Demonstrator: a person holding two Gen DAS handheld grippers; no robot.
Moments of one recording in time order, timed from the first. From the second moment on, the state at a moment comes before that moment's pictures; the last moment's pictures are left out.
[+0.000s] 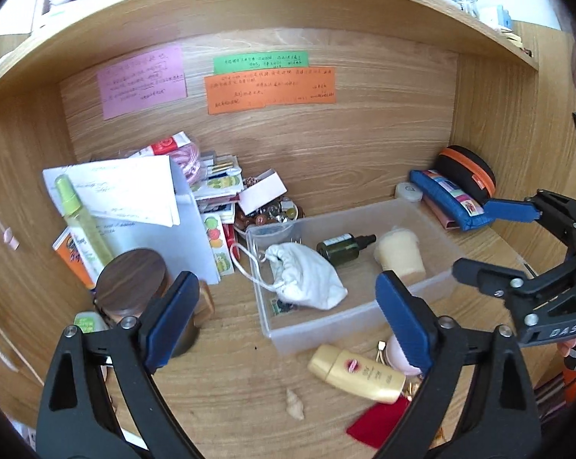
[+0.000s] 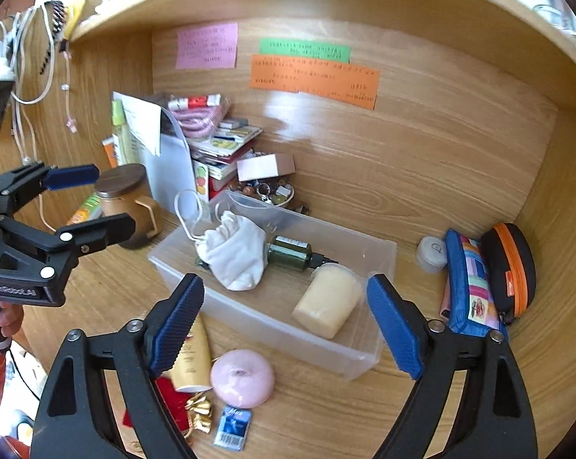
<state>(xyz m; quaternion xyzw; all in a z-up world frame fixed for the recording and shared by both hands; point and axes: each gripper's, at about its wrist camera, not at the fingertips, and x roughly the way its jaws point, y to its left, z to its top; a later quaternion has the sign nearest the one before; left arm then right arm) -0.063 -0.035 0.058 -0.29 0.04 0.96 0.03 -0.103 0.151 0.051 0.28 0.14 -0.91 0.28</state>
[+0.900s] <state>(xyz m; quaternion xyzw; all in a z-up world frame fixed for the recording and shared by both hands) -0.050 -0.056 -0.052 -0.41 -0.01 0.91 0.04 -0.102 0.166 -0.069 0.40 0.06 -0.87 0.29</state>
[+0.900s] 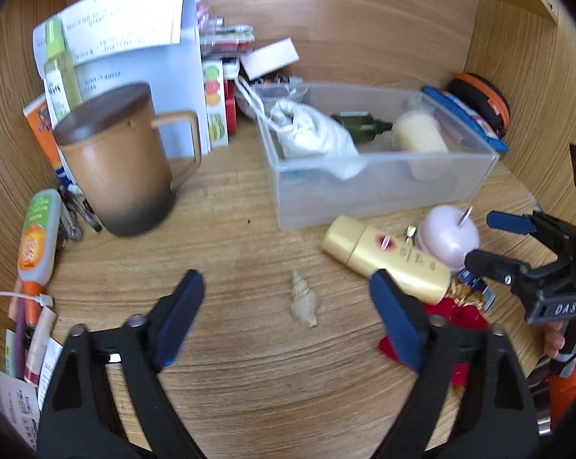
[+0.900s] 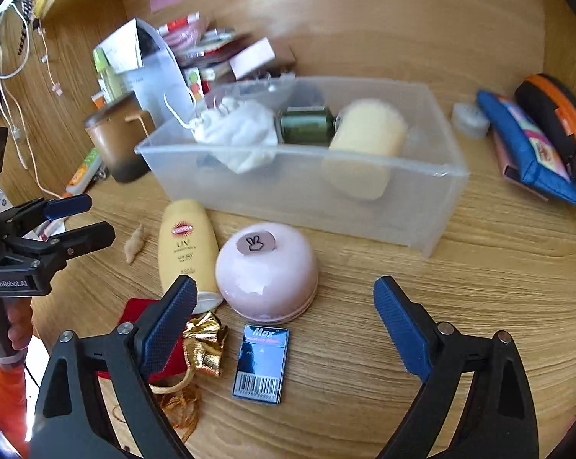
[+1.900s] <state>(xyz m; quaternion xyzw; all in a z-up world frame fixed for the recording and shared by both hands) -0.056 -0.038 -0.081 -0.41 0.08 0.91 0.01 -0.122 0.146 -0.085 0.43 0.09 -0.84 0.31</state>
